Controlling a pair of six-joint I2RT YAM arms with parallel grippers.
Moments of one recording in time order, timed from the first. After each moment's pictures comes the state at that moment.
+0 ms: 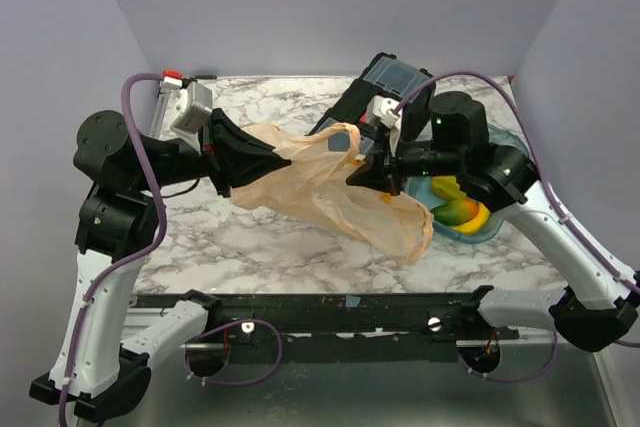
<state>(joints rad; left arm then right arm) -0.34 0.92 1.49 -0.35 1.02 -0.32 0.74 1.21 1.45 -0.63 -0.63 -0.18</state>
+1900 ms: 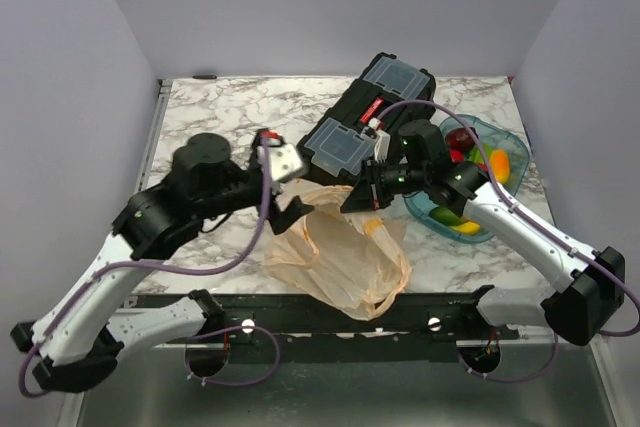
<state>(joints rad) -0.68 0.87 1.35 -0.80 0.36 0.25 0.65 1.26 1.11 -0.46 -0.69 0.48</state>
